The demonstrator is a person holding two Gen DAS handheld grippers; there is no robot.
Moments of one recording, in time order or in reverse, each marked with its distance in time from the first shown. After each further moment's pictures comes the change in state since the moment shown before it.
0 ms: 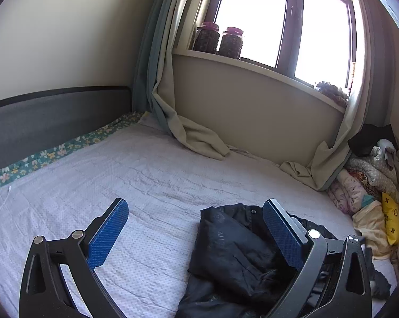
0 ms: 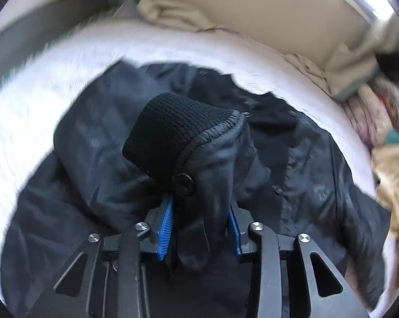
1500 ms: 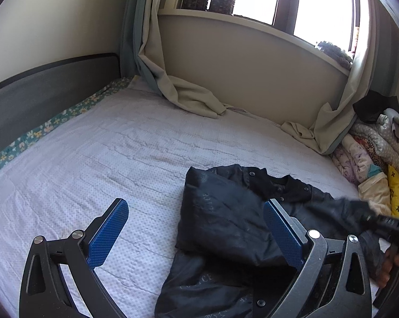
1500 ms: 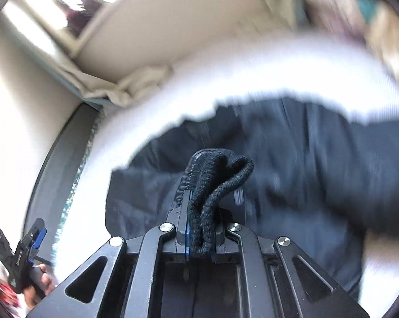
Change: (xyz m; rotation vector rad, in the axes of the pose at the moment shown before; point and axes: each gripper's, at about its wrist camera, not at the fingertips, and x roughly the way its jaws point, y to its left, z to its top) left arm 0.052 -0.039 -0.030 0.053 0.219 0.017; right arm -0.037 -0.170 -0.012 0.539 -0.165 0.403
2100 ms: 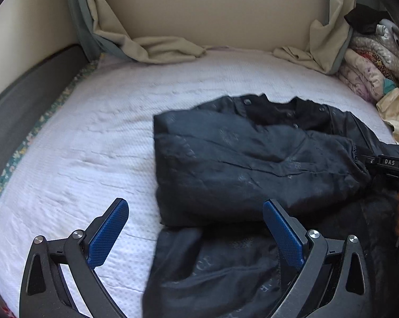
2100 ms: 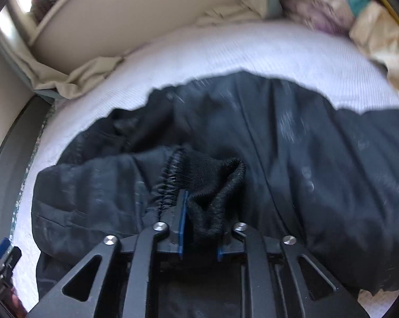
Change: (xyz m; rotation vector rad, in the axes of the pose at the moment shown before) left arm 0.088 -0.058 -0.052 0.293 0.243 0.067; right arm 0.090 -0.076 -0.021 0.071 0.098 -0.231
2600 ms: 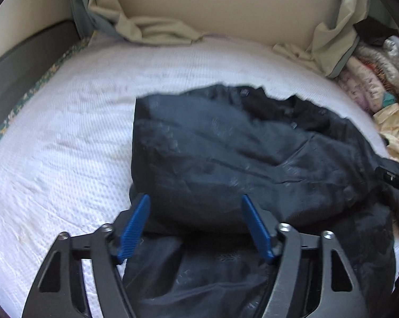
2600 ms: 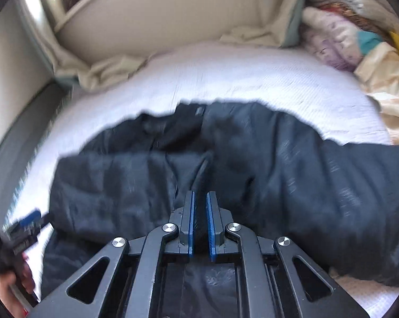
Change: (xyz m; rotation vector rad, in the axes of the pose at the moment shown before) left arm 0.040 0.002 0.005 -0.080 0.093 -0.081; right arm -0.053 0.043 -0.008 -0.181 -0.043 -0.018
